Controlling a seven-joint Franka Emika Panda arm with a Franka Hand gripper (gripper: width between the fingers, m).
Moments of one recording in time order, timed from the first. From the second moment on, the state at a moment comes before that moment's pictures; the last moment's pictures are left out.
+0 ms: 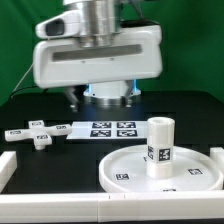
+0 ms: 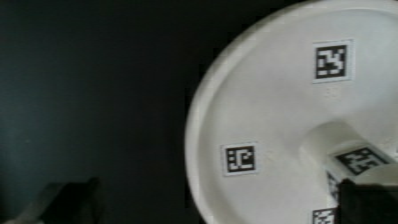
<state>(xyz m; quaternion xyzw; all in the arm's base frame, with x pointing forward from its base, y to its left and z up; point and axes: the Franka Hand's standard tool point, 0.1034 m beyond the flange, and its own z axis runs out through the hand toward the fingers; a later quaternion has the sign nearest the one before) 0.519 -0.064 0.106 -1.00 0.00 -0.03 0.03</state>
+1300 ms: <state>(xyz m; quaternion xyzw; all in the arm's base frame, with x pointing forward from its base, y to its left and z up) 0.472 -0.133 0.085 -1.00 0.08 -0.05 0.02</state>
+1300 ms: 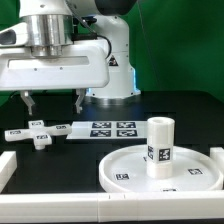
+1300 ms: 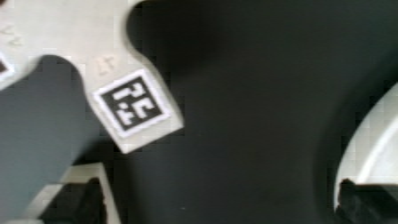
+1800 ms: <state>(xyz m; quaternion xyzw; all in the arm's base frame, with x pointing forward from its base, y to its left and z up) 0.449 -0.175 0.079 -0.99 0.16 -0.04 0.00</state>
